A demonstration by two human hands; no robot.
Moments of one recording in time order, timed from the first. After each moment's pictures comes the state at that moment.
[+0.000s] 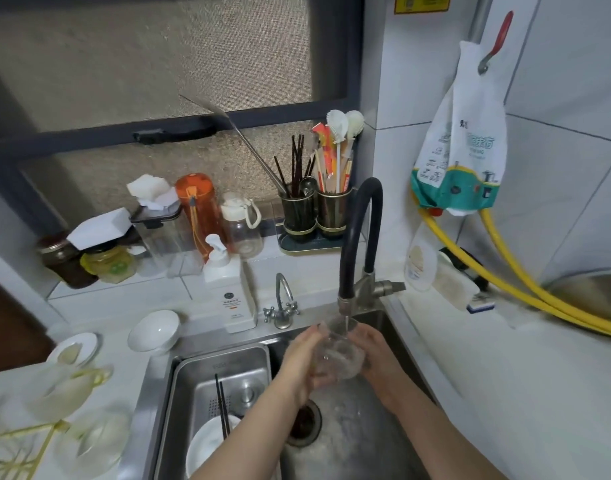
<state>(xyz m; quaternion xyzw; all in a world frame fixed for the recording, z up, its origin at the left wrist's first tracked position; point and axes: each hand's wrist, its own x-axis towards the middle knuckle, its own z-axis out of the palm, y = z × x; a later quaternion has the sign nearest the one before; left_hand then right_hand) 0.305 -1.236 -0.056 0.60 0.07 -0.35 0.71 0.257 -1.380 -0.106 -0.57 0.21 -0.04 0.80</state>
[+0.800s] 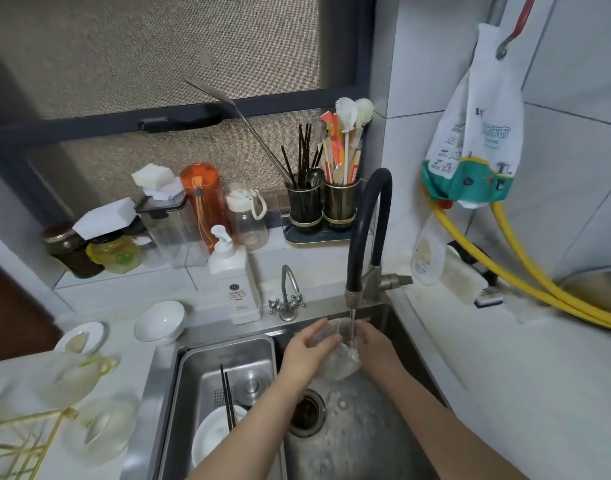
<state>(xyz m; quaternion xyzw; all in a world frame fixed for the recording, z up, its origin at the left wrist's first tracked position) 0.307 -1.227 -0.066 0.73 -0.06 -0.26 0.63 0.263 -1.364 -0.080 -0.82 0.28 0.03 0.50</state>
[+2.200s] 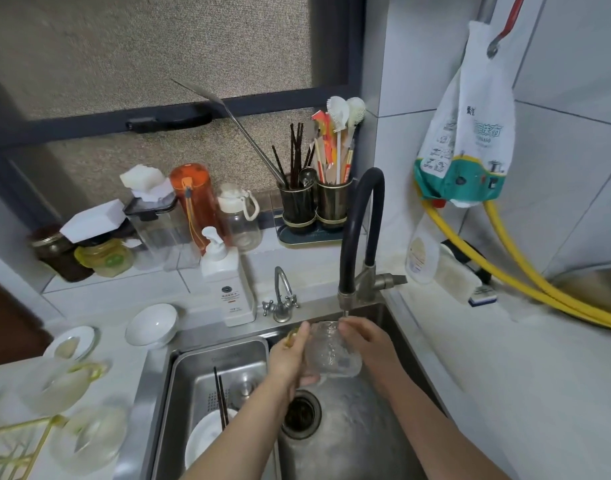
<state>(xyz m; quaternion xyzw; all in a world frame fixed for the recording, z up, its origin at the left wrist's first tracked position) 0.310 -1.226 -0.060 0.70 0.11 -0.29 0.65 0.254 -1.364 -0.073 -0.68 0.22 -0.11 0.69</state>
